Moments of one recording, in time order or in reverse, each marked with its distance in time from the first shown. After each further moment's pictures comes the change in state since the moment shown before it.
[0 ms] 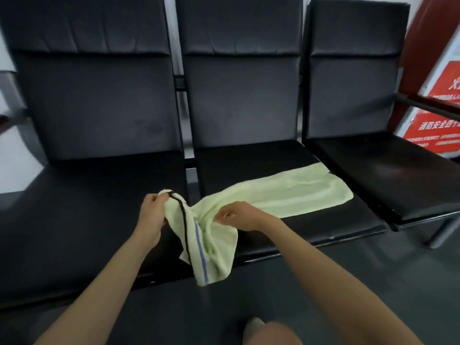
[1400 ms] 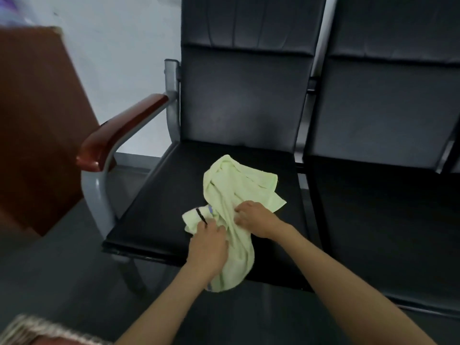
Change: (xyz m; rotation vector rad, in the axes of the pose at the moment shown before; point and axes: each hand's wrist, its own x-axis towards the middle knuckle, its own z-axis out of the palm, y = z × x) left_hand -0.024 -0.033 -0.179 1.439 -0.020 0.277; right_hand 0.125 -0.182 0.137 -0.361 -0.187 -0.221
